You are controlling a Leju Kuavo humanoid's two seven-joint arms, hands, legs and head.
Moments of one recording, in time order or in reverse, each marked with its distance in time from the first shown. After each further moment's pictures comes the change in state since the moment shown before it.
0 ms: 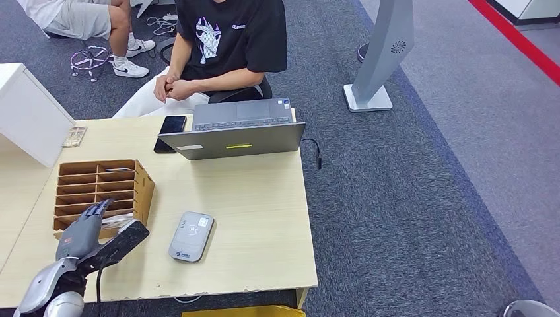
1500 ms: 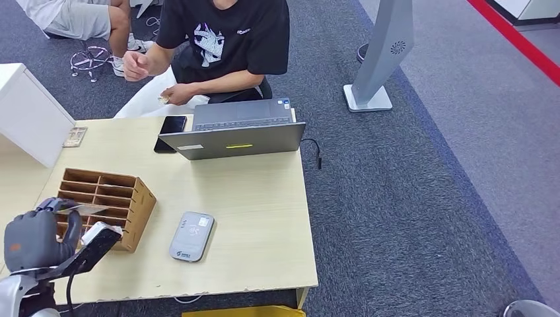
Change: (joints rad) left arm 0.117 0.035 0.093 -0.228 -0.138 0.349 -0.092; right arm 0.114 -0.135 0.147 -0.301 -0.259 -0.250 0.050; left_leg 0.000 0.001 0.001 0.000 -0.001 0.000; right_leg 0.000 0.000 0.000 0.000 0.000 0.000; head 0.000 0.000
